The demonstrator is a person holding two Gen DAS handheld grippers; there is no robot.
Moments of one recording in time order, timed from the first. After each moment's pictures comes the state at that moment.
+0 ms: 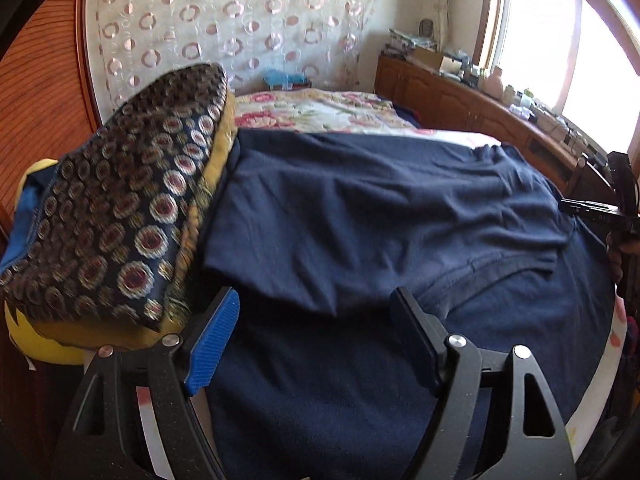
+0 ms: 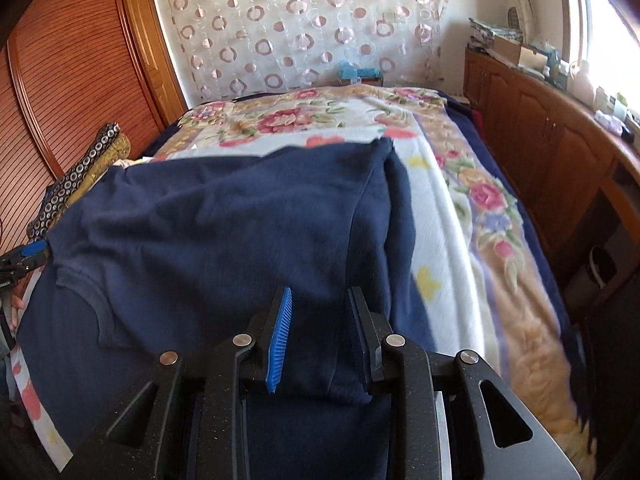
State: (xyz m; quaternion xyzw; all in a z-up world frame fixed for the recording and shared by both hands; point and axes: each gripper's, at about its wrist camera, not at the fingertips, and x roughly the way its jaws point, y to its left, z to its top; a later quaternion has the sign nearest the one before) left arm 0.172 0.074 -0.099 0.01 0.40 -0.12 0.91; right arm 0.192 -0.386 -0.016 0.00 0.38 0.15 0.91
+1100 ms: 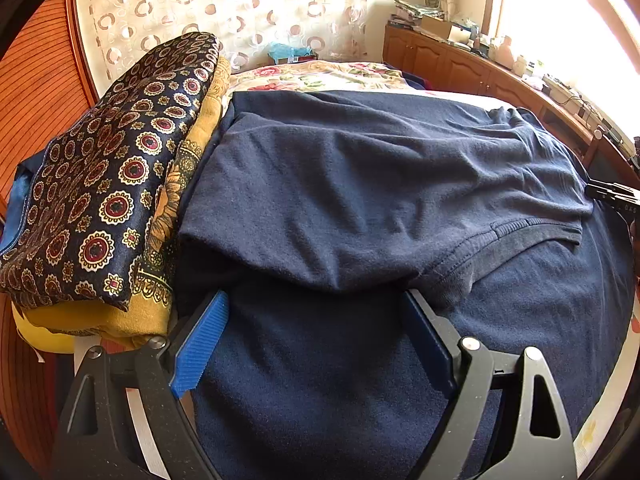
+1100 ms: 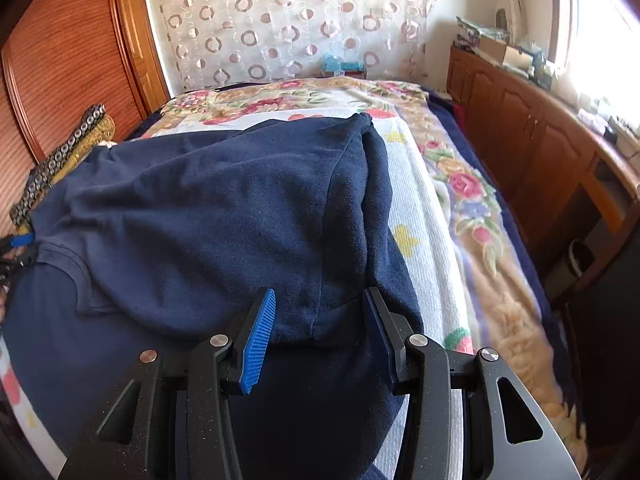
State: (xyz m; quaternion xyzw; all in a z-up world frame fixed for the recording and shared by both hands) left arm 0.183 0.054 -0.121 0.04 0.44 -0.10 0.89; right arm 0.191 -0.388 -0.027 -0.03 0.39 0.11 0.91
